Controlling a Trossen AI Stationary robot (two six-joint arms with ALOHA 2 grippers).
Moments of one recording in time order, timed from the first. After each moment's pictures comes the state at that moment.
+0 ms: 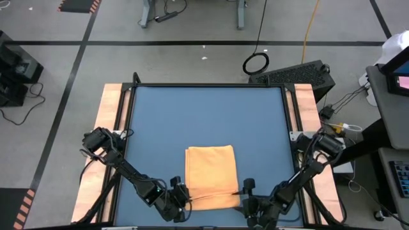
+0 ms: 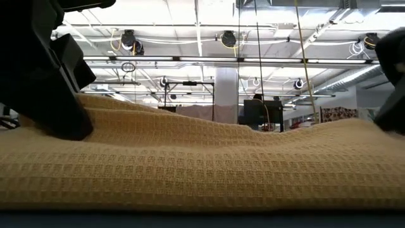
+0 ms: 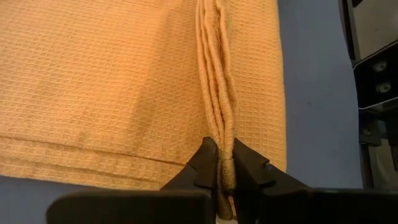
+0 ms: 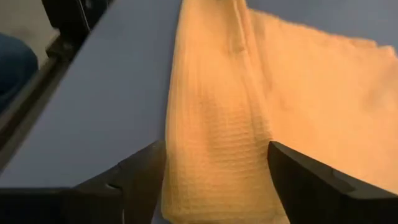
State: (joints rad) left arm -0.74 1.92 1.08 -0.09 -0.44 -0.83; right arm 0.94 1.91 0.91 0.11 0.77 0.50
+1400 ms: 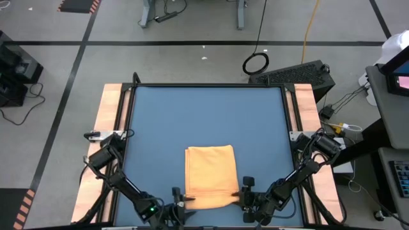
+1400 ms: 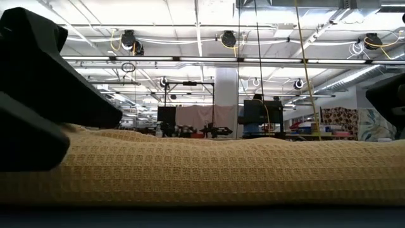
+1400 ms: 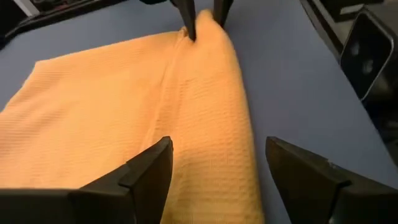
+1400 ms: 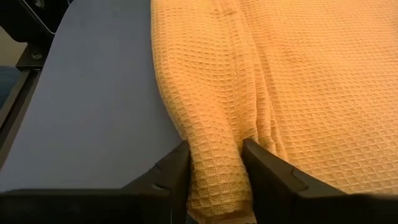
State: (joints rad) left arm -0.90 2.15 1.15 0.21 -0.92 -0.41; right arm 0.90 1.94 0.88 0.10 0.63 0.78
